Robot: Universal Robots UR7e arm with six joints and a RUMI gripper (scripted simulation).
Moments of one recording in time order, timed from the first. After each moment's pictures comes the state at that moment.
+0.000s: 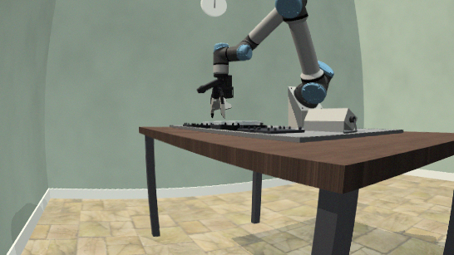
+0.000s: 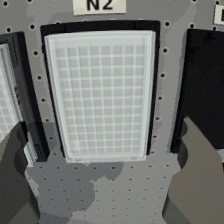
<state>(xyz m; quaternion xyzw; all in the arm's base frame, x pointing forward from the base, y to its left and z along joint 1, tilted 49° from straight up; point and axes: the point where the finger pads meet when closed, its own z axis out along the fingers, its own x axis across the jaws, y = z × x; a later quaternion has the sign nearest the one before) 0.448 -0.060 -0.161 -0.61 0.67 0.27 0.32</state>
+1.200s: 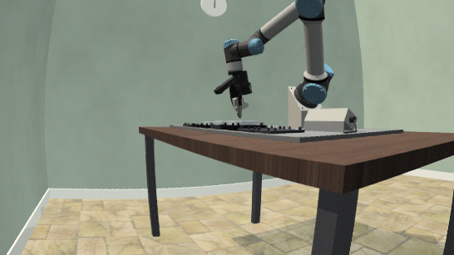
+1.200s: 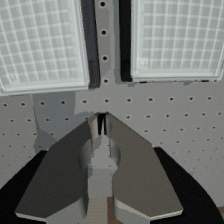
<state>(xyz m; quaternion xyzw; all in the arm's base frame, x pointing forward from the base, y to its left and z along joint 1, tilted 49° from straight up) 0.372 -0.013 -0.104 -0.63 0.65 0.33 0.26</state>
